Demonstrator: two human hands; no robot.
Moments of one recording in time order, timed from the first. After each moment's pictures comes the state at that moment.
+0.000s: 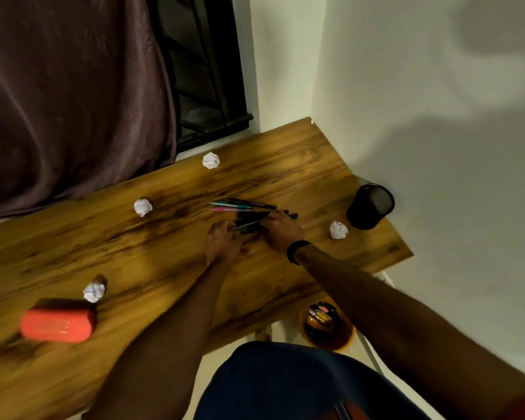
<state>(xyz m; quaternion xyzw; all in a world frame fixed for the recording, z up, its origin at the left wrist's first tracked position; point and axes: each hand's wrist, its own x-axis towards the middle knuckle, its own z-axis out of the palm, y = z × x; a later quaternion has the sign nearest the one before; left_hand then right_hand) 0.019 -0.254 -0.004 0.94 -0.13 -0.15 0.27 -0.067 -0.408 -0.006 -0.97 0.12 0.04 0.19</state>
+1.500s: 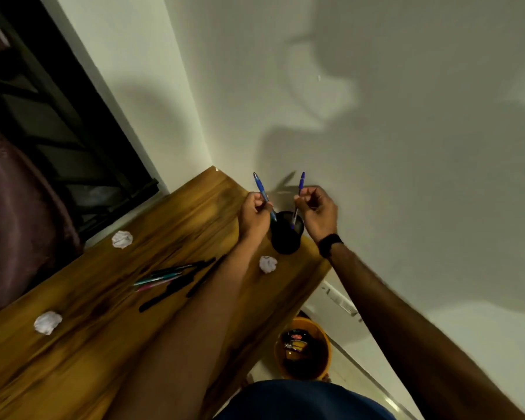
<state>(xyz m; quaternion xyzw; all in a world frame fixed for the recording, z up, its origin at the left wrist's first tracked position) -0.074 -0.510 0.100 0.74 -0.29 -0.28 0.54 -0.204 -0.565 0.104 -0.60 0.45 -0.44 0.50</state>
